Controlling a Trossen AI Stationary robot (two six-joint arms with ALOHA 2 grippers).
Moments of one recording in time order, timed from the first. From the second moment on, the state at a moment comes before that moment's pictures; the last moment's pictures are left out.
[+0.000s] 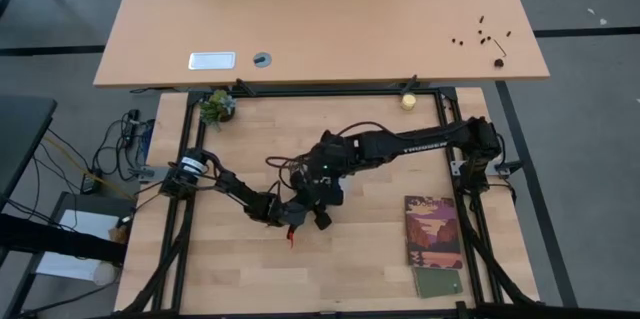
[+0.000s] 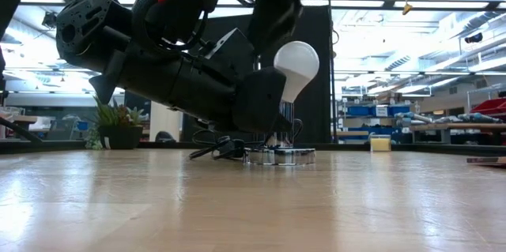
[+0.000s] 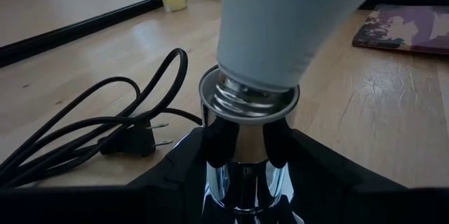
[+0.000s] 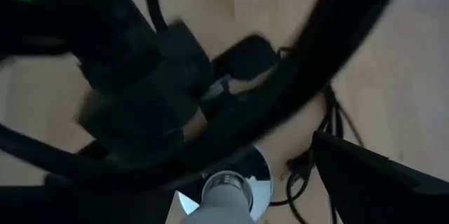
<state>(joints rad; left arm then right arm) -0.29 2.09 0.85 0.85 -0.83 -0.28 0.06 1.88 1.66 -0.81 0.11 0.07</state>
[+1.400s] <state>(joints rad) -0.29 2.09 0.85 0.85 -0.82 -0.29 0.16 1.87 1.68 -1.13 0.26 -0.71</state>
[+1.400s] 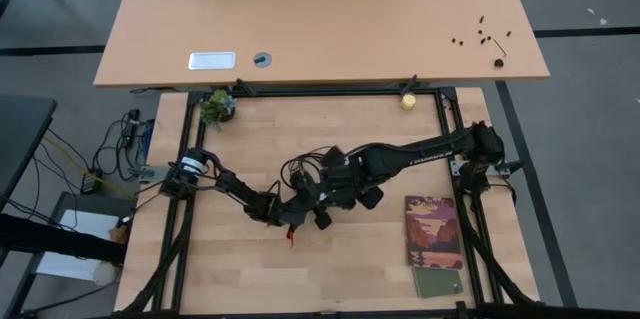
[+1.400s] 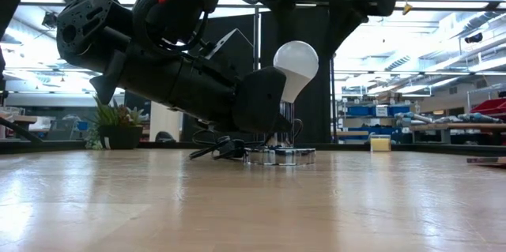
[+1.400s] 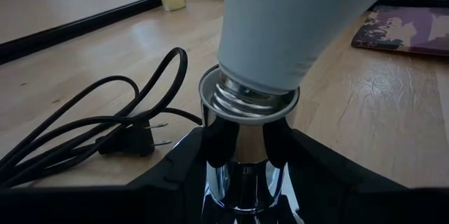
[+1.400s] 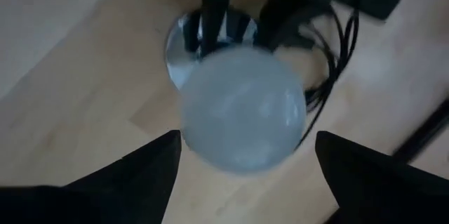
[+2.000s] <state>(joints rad) -0.29 2.09 0.85 0.86 -0.81 -0.29 0.13 1.88 1.54 -0.92 0.18 -0.83</state>
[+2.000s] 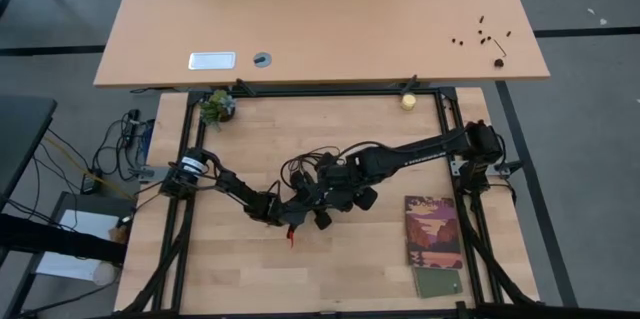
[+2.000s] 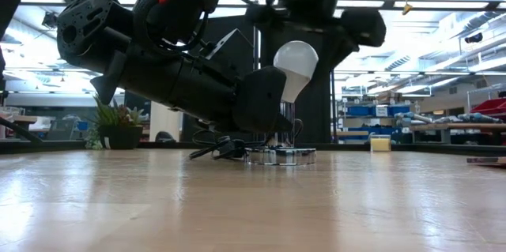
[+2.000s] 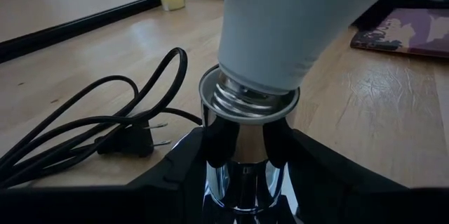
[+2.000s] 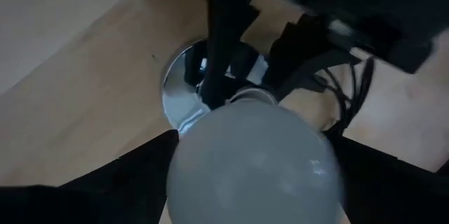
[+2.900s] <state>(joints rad) -0.29 2.09 0.85 0.87 -0.80 -0.26 0.09 1.88 1.53 -0.85 0.07 -0.36</state>
